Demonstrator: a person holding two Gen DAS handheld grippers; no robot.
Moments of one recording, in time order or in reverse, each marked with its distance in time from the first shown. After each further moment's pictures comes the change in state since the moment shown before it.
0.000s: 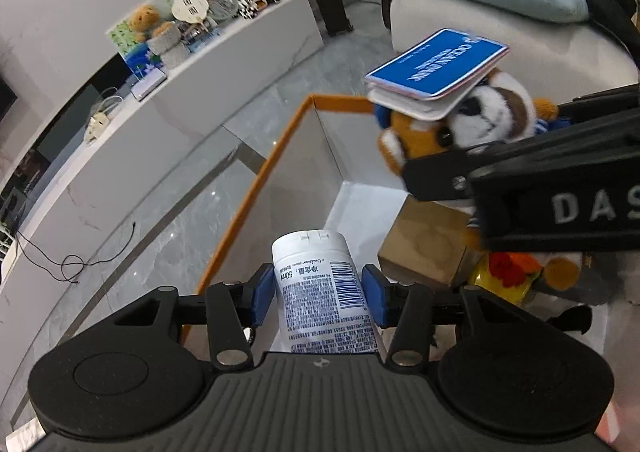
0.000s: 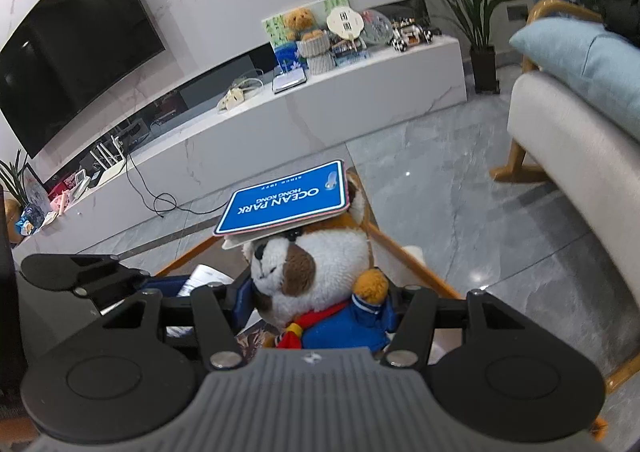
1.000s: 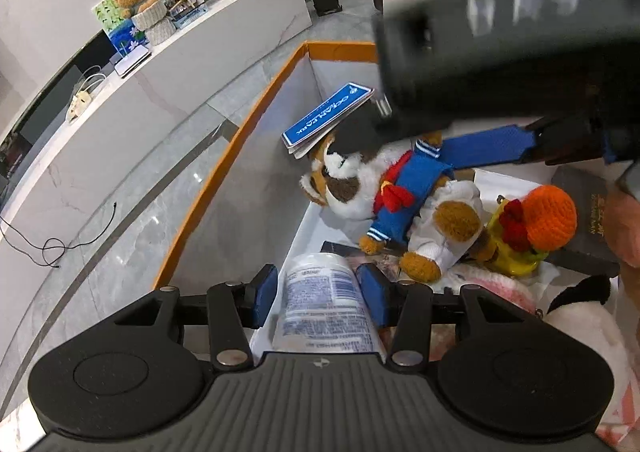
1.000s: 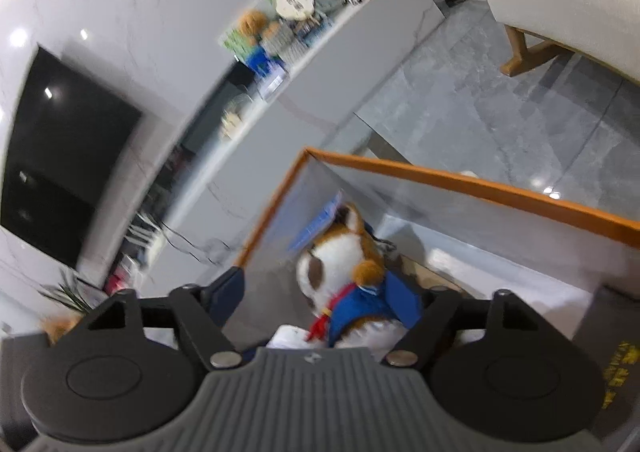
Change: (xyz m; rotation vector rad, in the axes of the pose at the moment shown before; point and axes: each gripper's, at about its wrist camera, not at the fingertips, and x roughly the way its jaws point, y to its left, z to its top) left arm 0.022 0.008 -0.010 -0.012 0.046 -0.054; right arm 0.036 -0.013 -0.012 0.406 0.049 0.121
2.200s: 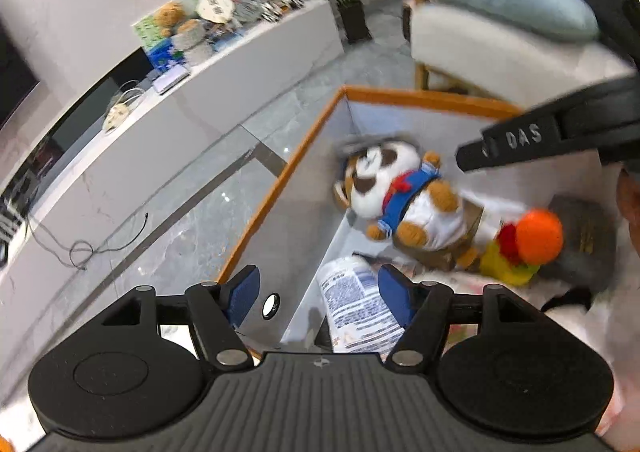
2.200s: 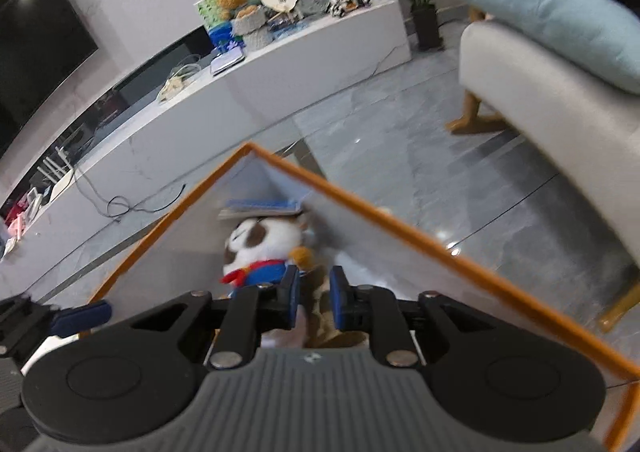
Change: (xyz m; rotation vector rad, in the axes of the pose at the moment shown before) left arm -0.047 0.010 -0.011 -0.082 -0.097 0.074; right arm -0.027 0.011 0.002 -0.268 -0.036 -0.267
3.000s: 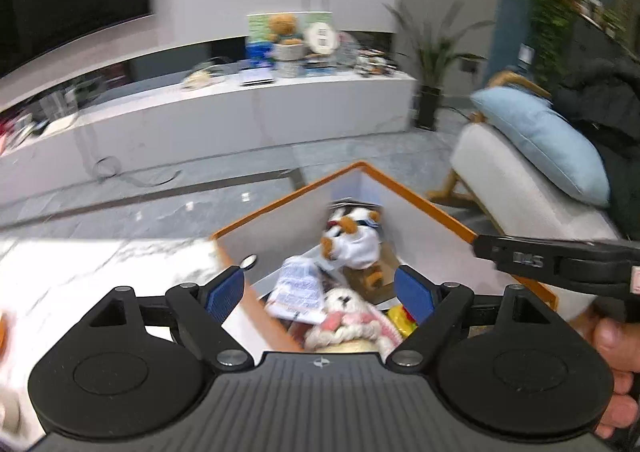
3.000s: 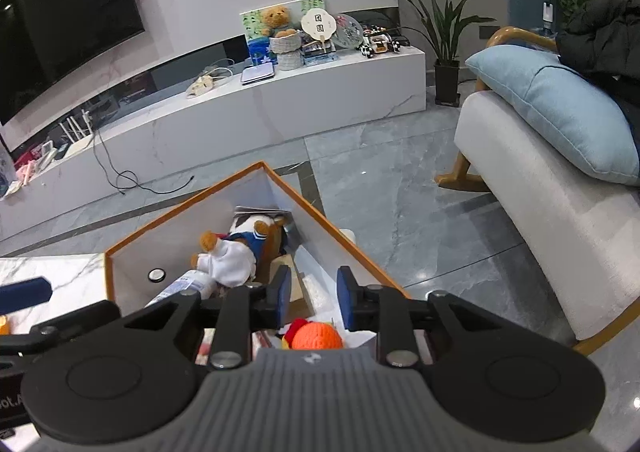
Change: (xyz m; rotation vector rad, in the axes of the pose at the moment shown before) left arm -0.117 -0.012 -0.020 -0.500 -0.128 0.065; right arm -0.099 -0.022 -0.010 -0.226 -0.063 0.007
